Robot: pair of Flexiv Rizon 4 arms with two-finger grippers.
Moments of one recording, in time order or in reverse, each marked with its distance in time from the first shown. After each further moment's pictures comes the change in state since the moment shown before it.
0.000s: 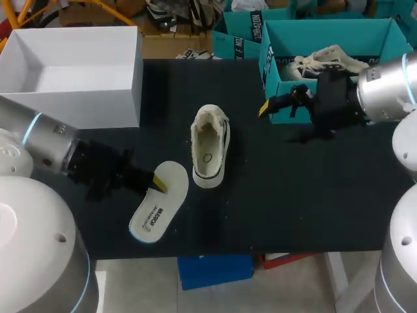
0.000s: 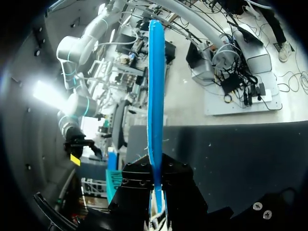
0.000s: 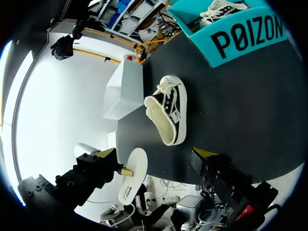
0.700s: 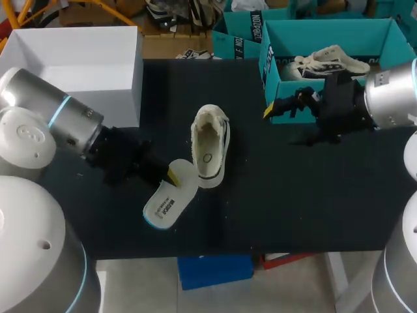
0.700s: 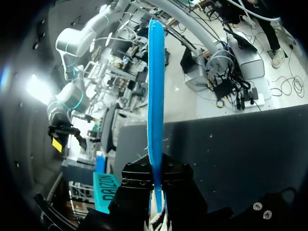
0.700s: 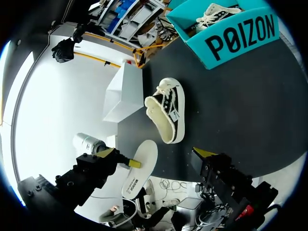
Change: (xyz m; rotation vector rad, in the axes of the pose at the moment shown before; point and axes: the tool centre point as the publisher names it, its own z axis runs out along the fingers) left arm 0.001 0.036 0.027 0.072 0.102 -0.042; right arm 0.002 -0.010 -0.014 -0.039 -0.007 0.002
